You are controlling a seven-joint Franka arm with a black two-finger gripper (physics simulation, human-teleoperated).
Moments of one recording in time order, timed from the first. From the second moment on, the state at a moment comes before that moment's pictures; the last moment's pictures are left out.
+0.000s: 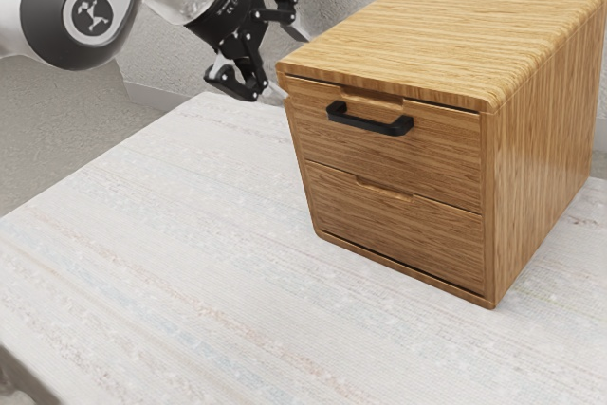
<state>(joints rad) -0.26 -0.12 0.18 -1.56 0.02 2.08 -1.66</state>
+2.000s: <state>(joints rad) -0.30 -0.03 0.18 -1.67 -0.07 2.22 -1.56</state>
